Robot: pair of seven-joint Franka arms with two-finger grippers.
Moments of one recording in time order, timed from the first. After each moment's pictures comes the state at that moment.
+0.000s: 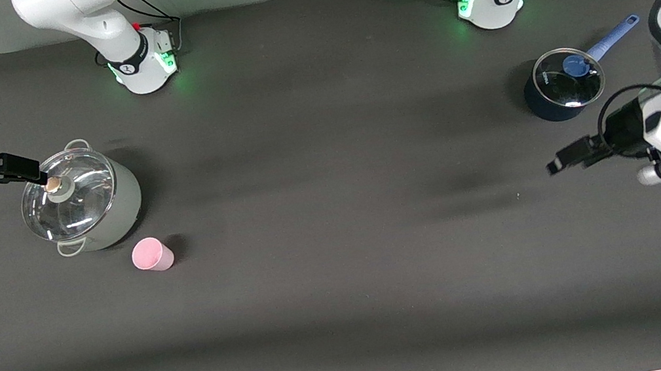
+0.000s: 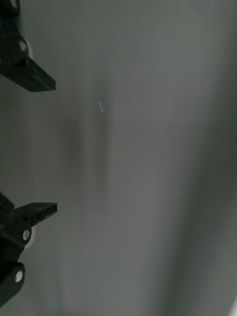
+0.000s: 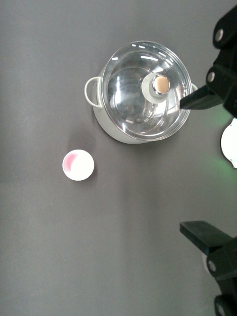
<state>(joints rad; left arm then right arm) 0.60 0.13 -0.64 -1.86 -0.21 1.95 -0.05 0.26 0.00 -0.26 -1.60 0.03 1.48 0.05</state>
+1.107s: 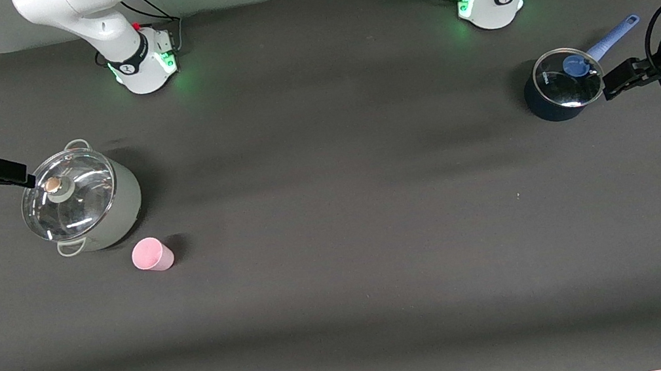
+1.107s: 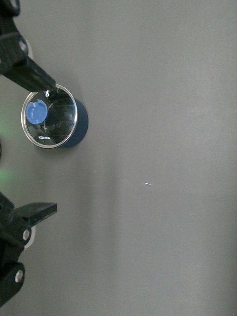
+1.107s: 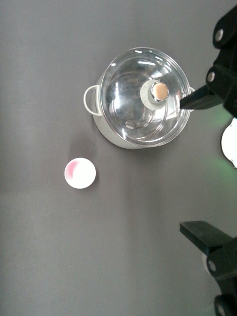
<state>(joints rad) 0.61 -0.02 -0.62 -1.71 -0.02 1.60 -0.04 0.05 0.00 -0.08 -1.60 0.03 1.47 0.05</state>
